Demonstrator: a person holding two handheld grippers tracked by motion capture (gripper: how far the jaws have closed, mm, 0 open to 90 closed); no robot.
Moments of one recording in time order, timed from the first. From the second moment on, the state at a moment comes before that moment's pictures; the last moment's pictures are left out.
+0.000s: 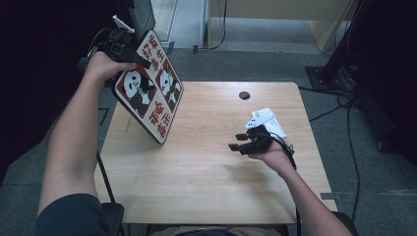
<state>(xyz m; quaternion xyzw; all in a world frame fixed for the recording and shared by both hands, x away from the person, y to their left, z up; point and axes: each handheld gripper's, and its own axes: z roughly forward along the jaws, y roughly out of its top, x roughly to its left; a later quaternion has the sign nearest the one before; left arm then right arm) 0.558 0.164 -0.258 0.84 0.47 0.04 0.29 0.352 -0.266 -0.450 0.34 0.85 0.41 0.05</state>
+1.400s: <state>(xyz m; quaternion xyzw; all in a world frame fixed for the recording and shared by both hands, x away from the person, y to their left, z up) 0.560 0.157 -0.229 0.84 0.49 0.00 0.24 0.358 -0.280 -0.450 0.35 0.84 0.42 0.05</state>
